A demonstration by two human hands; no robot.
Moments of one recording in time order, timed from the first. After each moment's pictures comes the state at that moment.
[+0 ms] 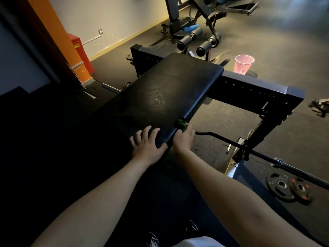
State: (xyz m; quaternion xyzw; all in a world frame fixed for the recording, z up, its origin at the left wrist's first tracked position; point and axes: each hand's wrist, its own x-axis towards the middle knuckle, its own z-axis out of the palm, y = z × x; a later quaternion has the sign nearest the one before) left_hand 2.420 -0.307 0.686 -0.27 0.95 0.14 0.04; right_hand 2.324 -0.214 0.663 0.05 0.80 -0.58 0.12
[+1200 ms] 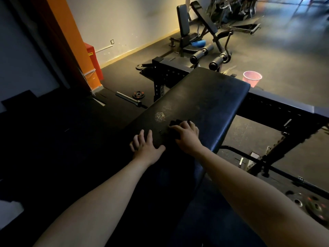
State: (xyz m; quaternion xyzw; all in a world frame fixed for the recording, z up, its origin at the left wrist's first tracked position) left_hand 2.457 -0.472 0.705 -0.33 0.91 0.23 0.12; right_hand 2.329 -0.335 0.700 -0.37 0.91 -0.18 0.08
